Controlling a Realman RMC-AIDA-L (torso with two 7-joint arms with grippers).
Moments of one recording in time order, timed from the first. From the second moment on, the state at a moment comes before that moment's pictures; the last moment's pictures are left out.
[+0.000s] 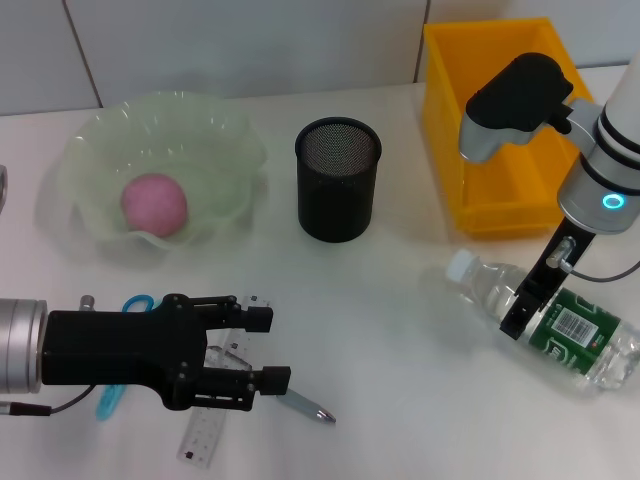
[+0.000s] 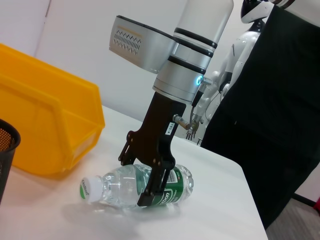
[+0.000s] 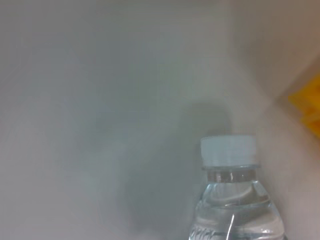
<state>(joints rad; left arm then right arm) -0.48 -2.06 1.02 0.73 1.85 1.73 -1.52 0.85 2.08 -1.21 -0.93 -2.90 -1.63 2.51</state>
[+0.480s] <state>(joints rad) -0.48 -2.06 1.02 0.73 1.85 1.73 -1.52 0.85 2.08 -1.21 -0.92 -2.88 -1.63 2.51</state>
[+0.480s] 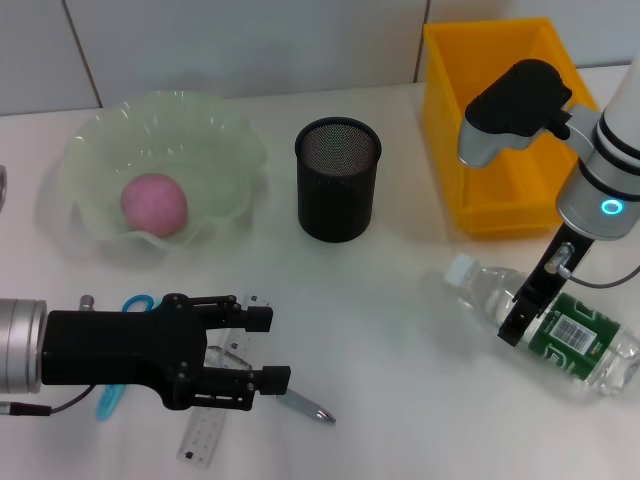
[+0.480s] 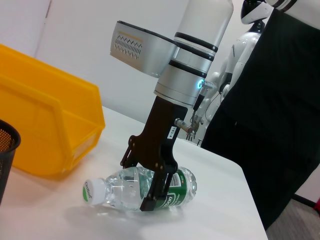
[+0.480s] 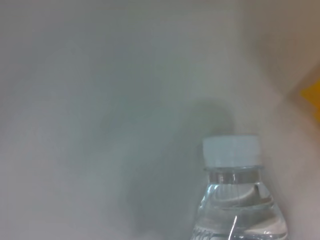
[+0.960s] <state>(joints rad) -0.48 -2.05 1.02 0.73 1.85 1.74 -1.52 0.82 2.08 -1.20 -1.01 -2.82 -1.67 2.50</state>
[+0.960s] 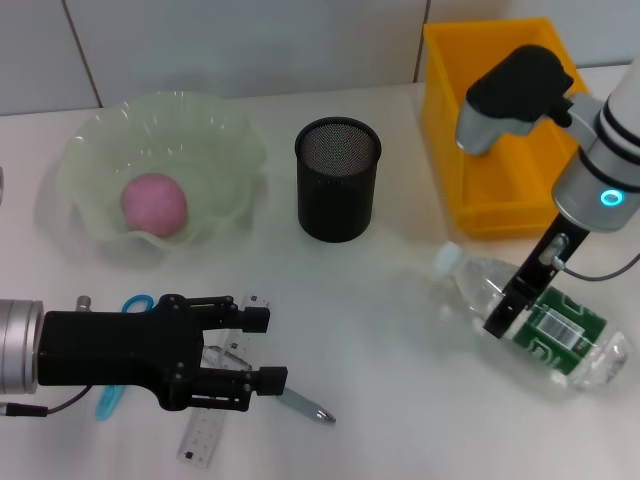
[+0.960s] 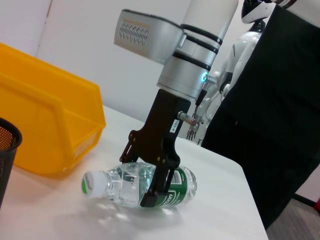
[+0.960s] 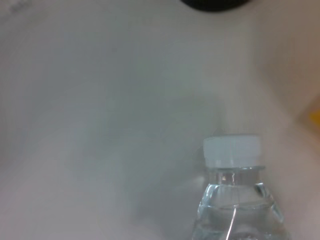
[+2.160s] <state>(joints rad) -0.50 -2.05 0.92 0.73 1.75 1.80 -1.53 0.54 2.08 -1.06 -1.22 -2.13 -1.61 1.97</state>
